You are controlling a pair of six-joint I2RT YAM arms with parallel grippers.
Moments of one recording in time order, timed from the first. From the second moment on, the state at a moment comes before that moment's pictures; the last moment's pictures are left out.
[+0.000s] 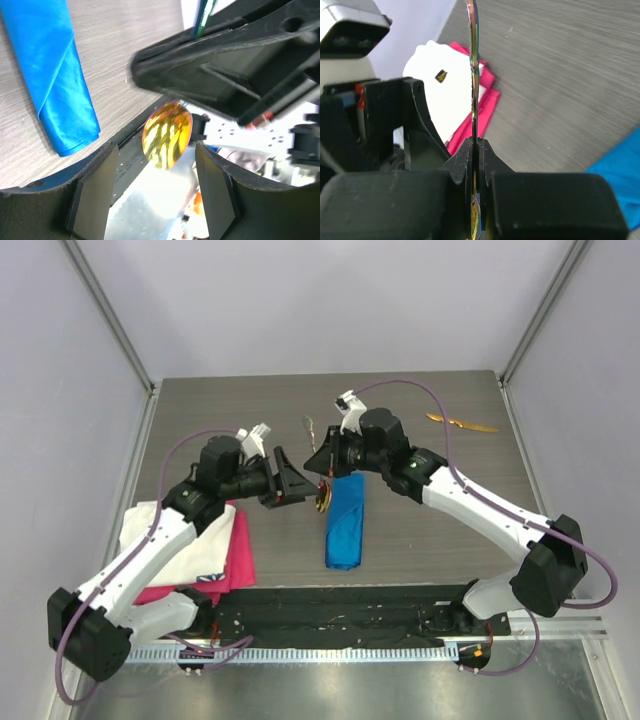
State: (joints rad) left arm -0.53 1.10 0.92 -0.31 0.57 -0.91; right arm 0.74 1.43 1.23 -0.20 -0.25 0.58
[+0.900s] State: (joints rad) left arm -0.29 1.16 0.79 0.41 0.80 -1.32; right arm 0.75 1.33 0.94 0.23 -0.63 0.82
